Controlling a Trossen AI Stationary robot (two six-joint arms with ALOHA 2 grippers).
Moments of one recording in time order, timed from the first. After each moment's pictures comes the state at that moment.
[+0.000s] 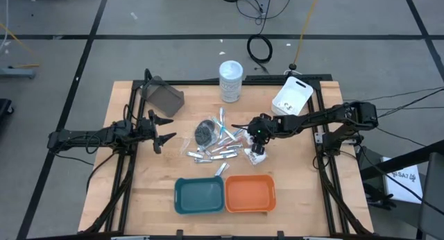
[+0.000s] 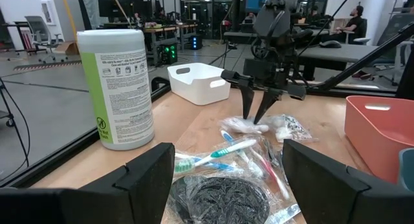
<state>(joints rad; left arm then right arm) 0.04 0.11 0.02 0.06 -0.20 0.00 -0.13 1.55 0.75 -0.22 0.10 0.12</state>
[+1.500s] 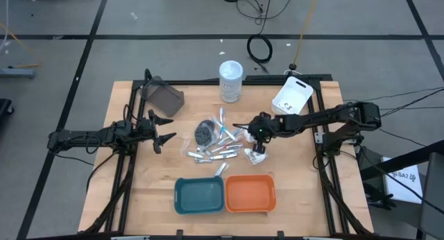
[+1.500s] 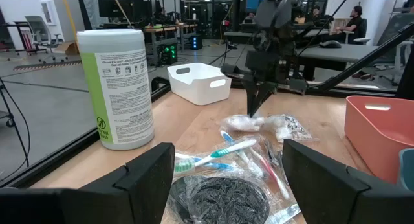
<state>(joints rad) 0.04 0.11 0.02 0.06 -0.20 0.00 -0.13 1.50 0.75 -0.22 0.10 0.06</state>
